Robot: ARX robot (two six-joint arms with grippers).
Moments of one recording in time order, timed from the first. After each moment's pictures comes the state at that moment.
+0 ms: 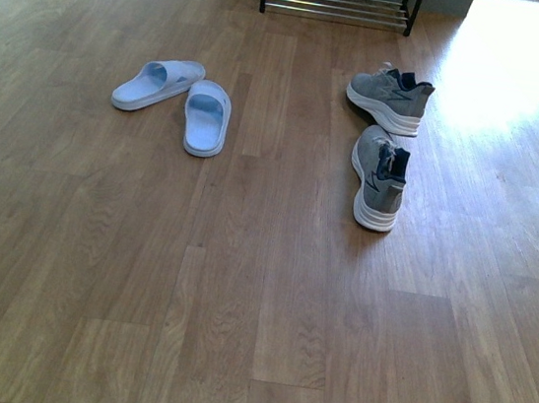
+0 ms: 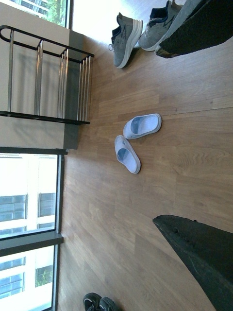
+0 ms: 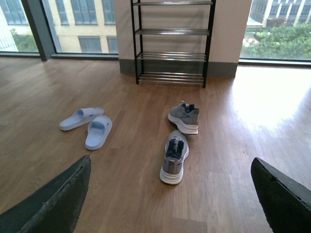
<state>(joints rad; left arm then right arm) 0.00 0.01 0.01 0.00 0.00 -0.01 0.00 0.00 0.02 0.00 0.00 0.00</state>
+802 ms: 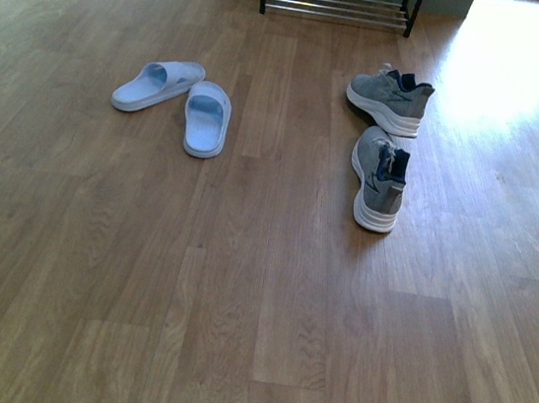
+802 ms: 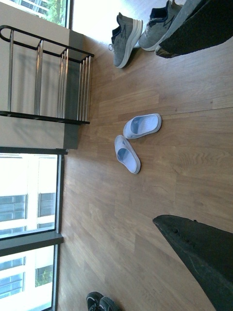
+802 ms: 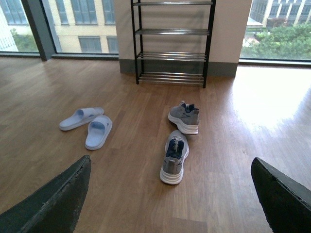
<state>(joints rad) 0.00 0.01 0.01 0.00 0.00 -0.01 0.00 0.00 0.02 0.00 0.00 0.00</state>
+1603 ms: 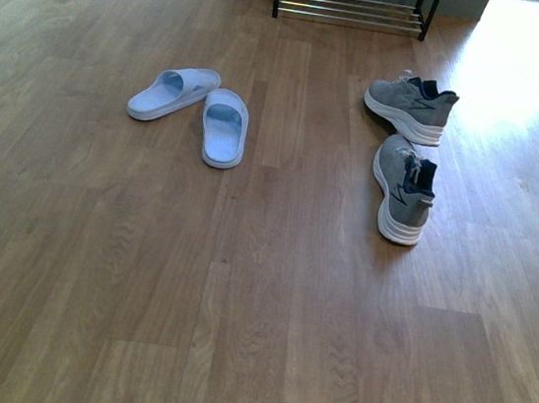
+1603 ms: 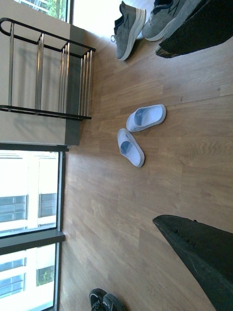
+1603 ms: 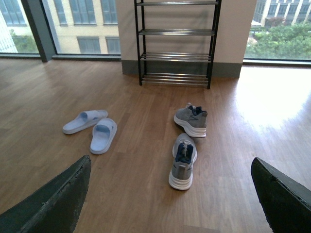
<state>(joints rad) 0.00 0.01 0.01 0.00 0.00 -0.01 0.00 0.00 0.02 0.00 0.00 0.00</state>
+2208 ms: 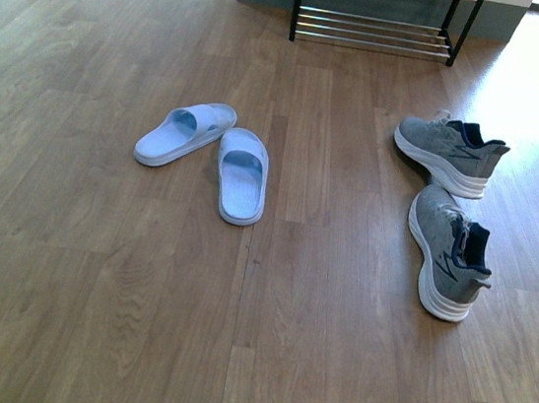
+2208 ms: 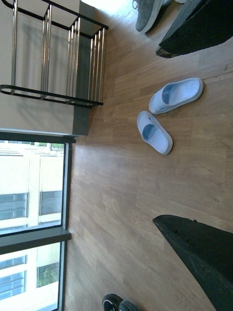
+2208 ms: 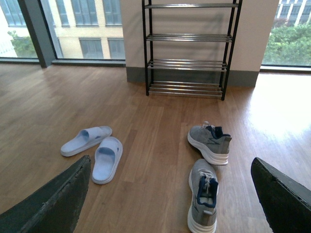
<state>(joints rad) 0.00 0.01 0.01 0.00 0.00 -0.01 0.00 0.00 0.02 0.00 0.00 0.00</state>
